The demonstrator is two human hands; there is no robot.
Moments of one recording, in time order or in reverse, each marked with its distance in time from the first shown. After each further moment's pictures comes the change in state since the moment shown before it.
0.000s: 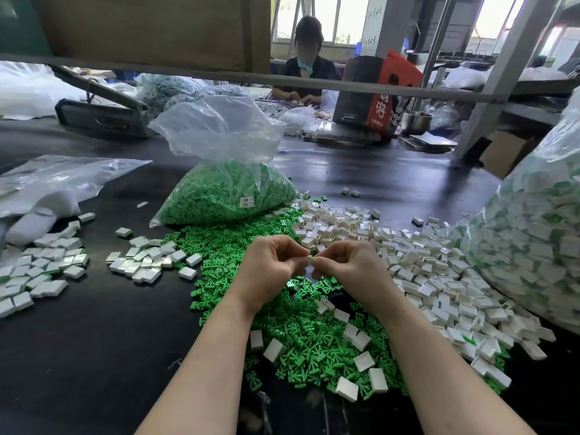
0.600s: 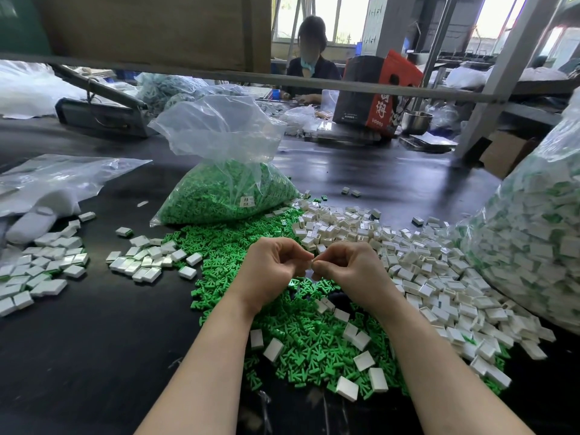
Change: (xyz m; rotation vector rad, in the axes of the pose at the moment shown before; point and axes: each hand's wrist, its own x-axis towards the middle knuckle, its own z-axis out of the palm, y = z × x) left_hand 0.001 -0.005 0.000 0.013 -0.041 0.052; right_hand -0.006 -0.003 -0.001 0.011 -0.022 -0.021
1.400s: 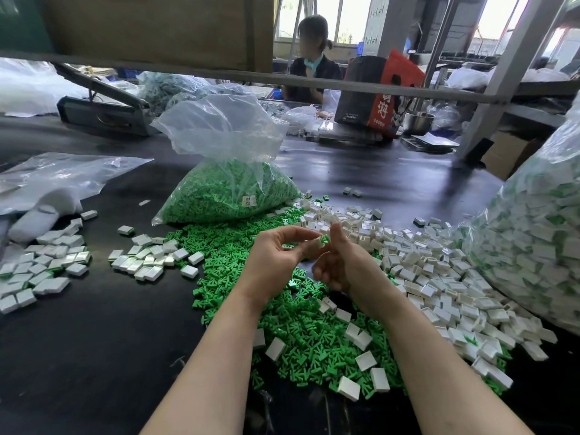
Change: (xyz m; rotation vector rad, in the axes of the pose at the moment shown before) left_hand 0.001 0.018 0.004 -0.221 0.036 0.004; right_hand 0.008 -0.002 0.009 0.352 -0.128 0.170
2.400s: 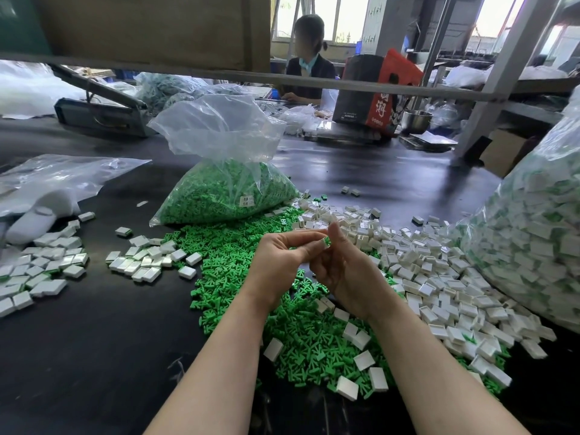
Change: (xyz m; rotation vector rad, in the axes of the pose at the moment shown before) left_hand -0.002 0.004 0.015 -0.228 0.009 -0.060; right_hand 0.003 0.004 0.007 0.421 -0.102 -0.066
